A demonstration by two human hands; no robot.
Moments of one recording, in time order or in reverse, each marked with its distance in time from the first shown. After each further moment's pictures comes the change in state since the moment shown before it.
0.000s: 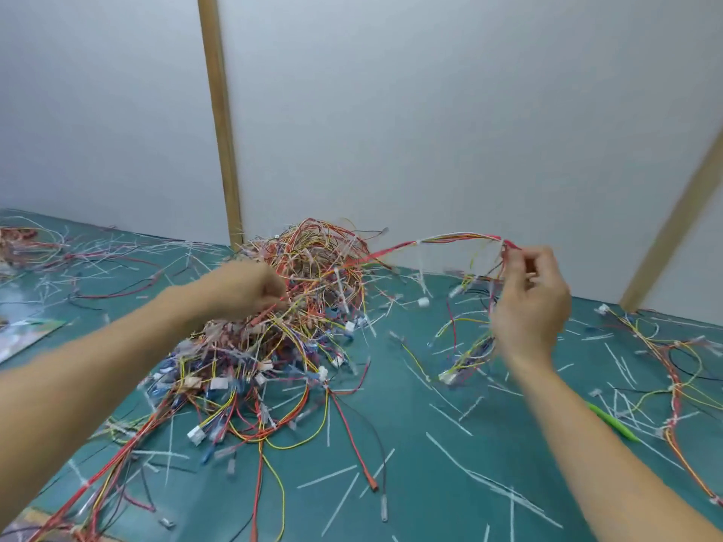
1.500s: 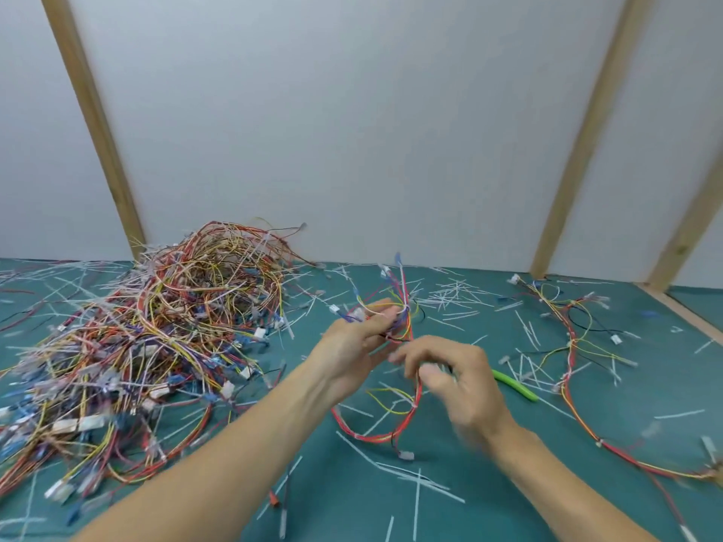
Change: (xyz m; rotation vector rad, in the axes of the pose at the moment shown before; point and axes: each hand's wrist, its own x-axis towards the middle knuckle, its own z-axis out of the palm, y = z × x) left_hand 0.064 0.269 0.078 -2.009 -0.128 -0.196; right_hand -0.054 0.049 -0.105 0.230 -0.684 -0.075
